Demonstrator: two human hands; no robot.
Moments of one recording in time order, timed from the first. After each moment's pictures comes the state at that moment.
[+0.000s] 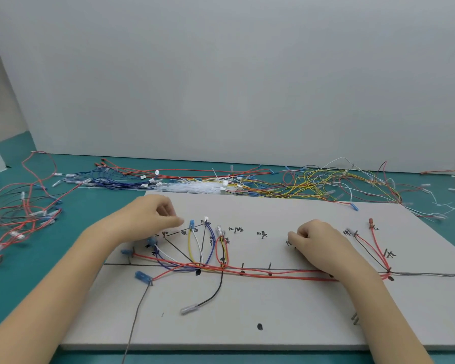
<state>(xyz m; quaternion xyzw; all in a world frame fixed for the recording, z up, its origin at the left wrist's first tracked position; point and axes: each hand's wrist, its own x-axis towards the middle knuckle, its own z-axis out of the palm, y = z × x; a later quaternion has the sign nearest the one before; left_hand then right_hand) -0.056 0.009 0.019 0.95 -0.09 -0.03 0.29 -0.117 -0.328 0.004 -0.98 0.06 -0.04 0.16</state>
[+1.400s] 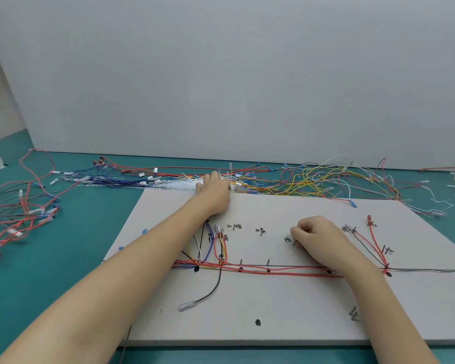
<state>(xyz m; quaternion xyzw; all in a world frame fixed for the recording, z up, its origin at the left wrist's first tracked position) 0.034 -0.125 -0.008 0.98 -0.13 0.04 0.13 -0.113 -0.340 -0.003 -0.96 0.05 -0.04 0.25</state>
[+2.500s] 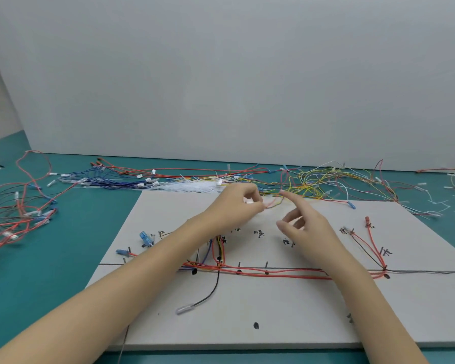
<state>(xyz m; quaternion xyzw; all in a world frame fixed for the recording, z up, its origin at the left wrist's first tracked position) -0.040 -0.144 0.015 0.85 -0.27 0.04 0.46 -0.112 -0.322 0.001 -0.90 -0.04 -0.13 0.42</state>
